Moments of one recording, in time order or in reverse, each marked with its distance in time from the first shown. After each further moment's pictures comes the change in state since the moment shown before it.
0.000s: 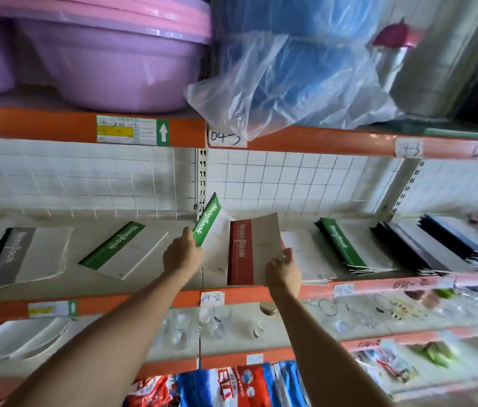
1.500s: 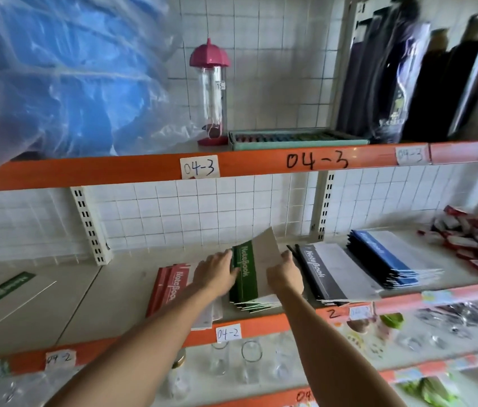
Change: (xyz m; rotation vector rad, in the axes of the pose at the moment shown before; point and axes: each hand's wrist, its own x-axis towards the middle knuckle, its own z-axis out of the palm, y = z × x) left_hand -0.043 0.336 0.190 0.184 -0.088 0.445; right_hand 0.245 0.120 -0.225 -0.073 -0.101 -0.017
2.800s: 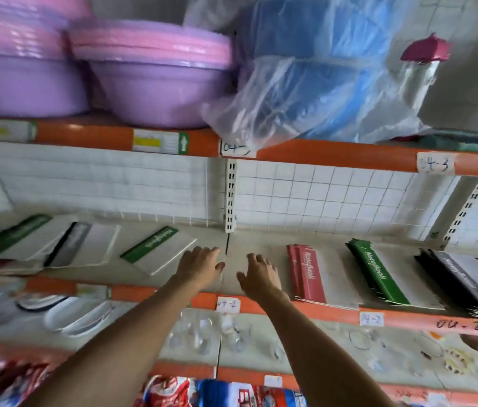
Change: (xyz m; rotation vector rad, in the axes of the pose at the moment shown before) left_hand -0.149 -0.332 -0.121 0.256 -0.054 -0.168; right_hand -0.216 -0.165 0.264 -0.512 -0.286 -0.606
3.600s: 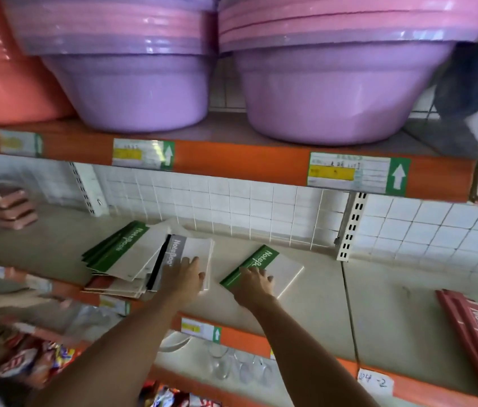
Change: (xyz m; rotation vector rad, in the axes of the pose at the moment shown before) left_hand 0.000 -0.331 0.016 0.149 -0.152 -0.418; right_hand 0.136 -0.263 0.154 -0.018 -0.252 -0.139
